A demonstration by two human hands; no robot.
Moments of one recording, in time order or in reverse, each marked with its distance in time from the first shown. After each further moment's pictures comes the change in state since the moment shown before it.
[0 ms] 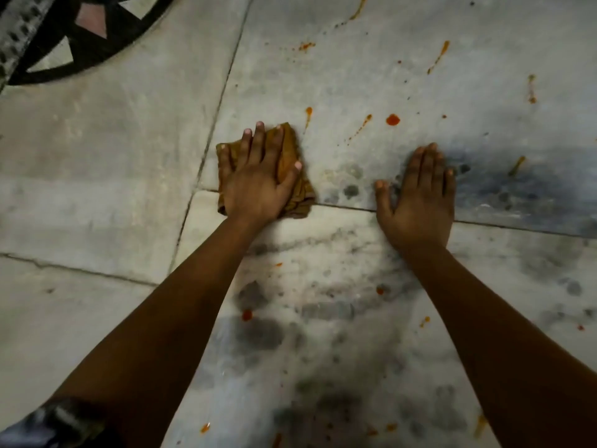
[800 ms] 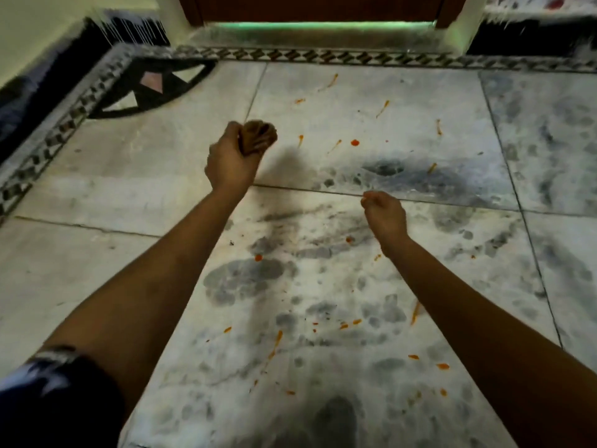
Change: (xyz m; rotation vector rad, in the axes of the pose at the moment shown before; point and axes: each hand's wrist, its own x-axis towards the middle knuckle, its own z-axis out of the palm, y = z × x) left_hand -0.089 0.008 -0.127 -0.639 0.343 -0.279; right_hand -0.087 -0.007 -0.093 0.807 -0.198 0.360
